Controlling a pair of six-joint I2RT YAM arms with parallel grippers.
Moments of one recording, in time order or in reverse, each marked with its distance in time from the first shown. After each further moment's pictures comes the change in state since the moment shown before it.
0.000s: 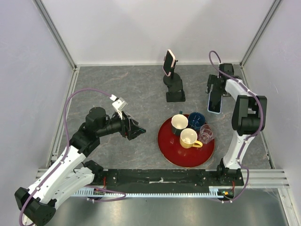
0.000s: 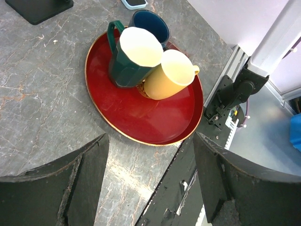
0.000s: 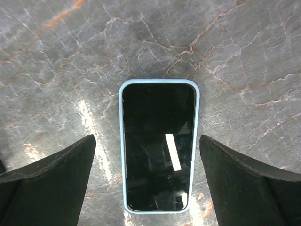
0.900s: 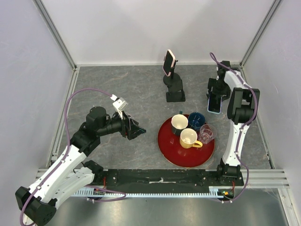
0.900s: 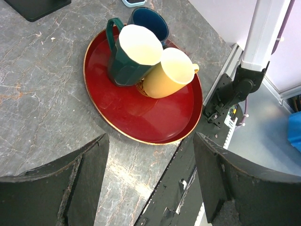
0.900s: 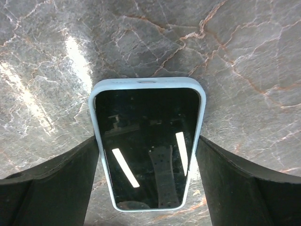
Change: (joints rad) left arm 0.009 0.013 -0.004 0.004 0.021 0.000; right arm -0.020 0.337 0.439 -0.483 -0.024 -0.024
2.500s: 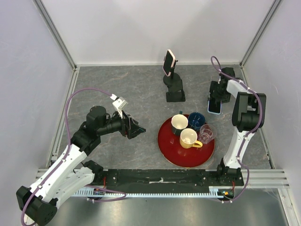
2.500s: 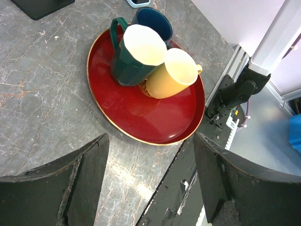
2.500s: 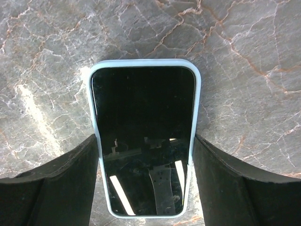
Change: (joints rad) left arm 0.018 0.013 -0.004 0.007 0.008 0.000; right arm -0.020 -0.204 -0.359 0.321 -0.074 -0.012
